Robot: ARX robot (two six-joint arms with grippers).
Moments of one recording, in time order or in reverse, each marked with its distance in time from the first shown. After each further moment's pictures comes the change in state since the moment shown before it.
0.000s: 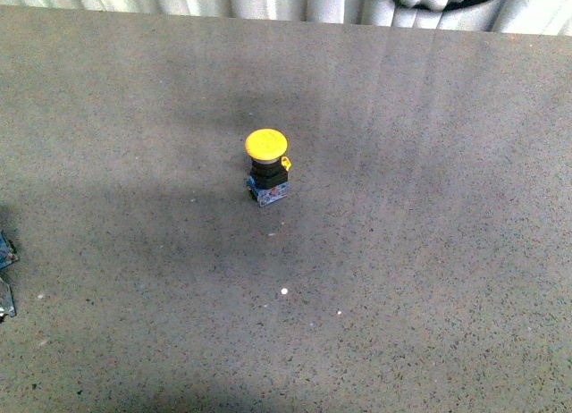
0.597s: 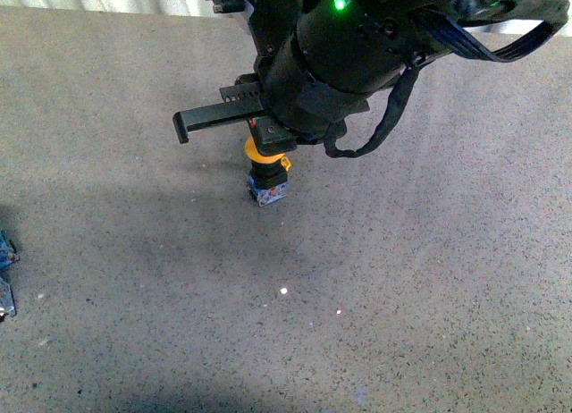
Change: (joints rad) left arm -0.002 0.003 0.000 0.007 0.001 0.000; right arm 0.054 0.383 0.194 -0.236 0.097 -0.095
